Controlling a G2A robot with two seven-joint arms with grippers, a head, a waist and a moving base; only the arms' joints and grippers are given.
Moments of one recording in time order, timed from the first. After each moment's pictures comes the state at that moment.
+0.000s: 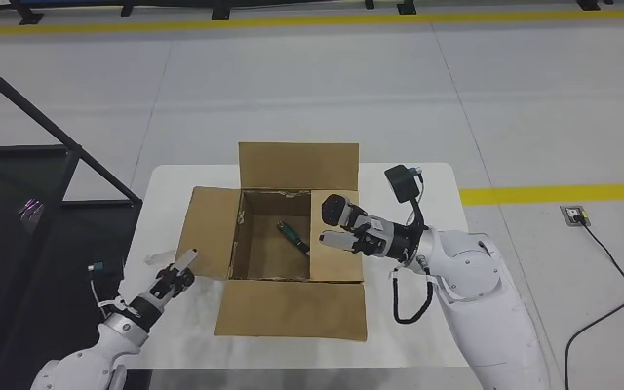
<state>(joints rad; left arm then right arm) 1.53 -1.05 -1.72 -1.86 -0.05 -0.04 -0.44 -0.81 -1.38 1.29 -1.55 -0.06 -0.62 0.89</state>
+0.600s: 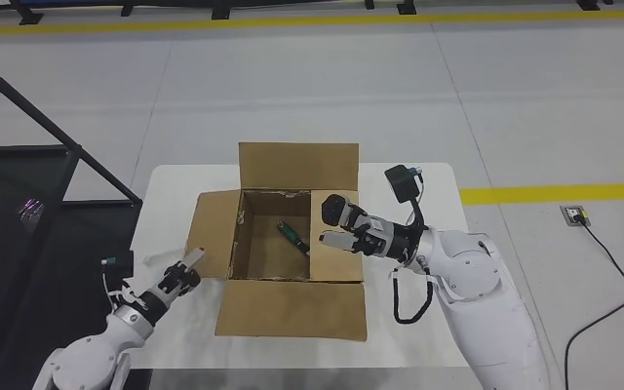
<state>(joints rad) 1.45 -1.05 -1.68 -1.79 -0.07 0.04 -0.52 -0.81 -1.38 1.29 -1.55 -0.06 -0.62 0.89</state>
